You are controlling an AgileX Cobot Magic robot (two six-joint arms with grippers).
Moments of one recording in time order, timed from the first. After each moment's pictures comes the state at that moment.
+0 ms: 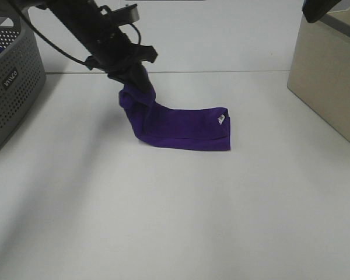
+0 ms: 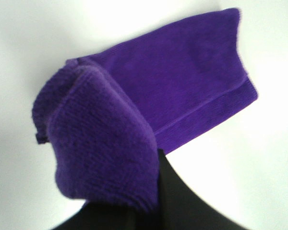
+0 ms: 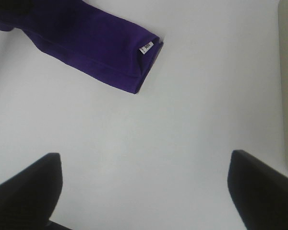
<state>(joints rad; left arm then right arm) -0.32 2.36 -2.07 -0.50 1.07 0.30 0.19 1.48 -1.53 0.23 1.22 -0.14</state>
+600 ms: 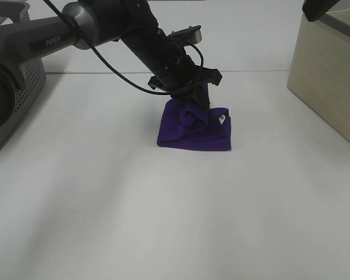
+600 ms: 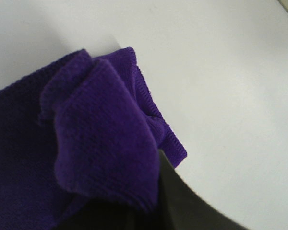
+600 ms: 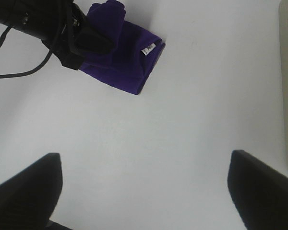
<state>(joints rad) -0.49 2.58 -2.32 -0.58 1.01 0.25 0.19 1.47 -1.53 0.23 1.22 -0.14</state>
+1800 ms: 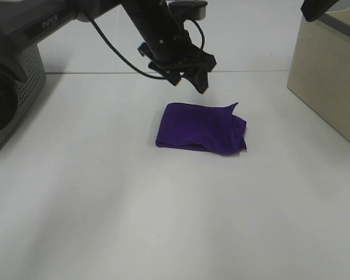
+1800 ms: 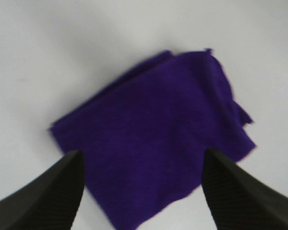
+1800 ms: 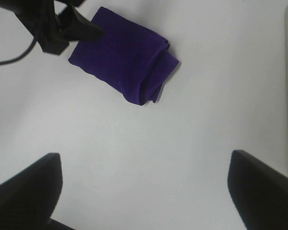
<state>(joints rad) -0.52 2.56 -2.56 -0.23 1.21 0.15 0.19 1.47 -1.53 0.25 1.22 -0.17</state>
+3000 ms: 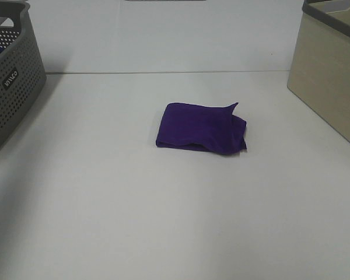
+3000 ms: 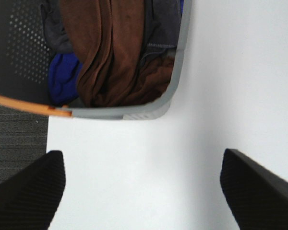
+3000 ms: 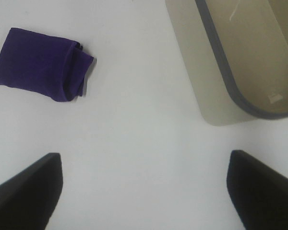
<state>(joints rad) 0.06 1.20 -1.34 0.11 1.18 0.03 0.08 1.12 -1.34 0.04 1.22 0.02</state>
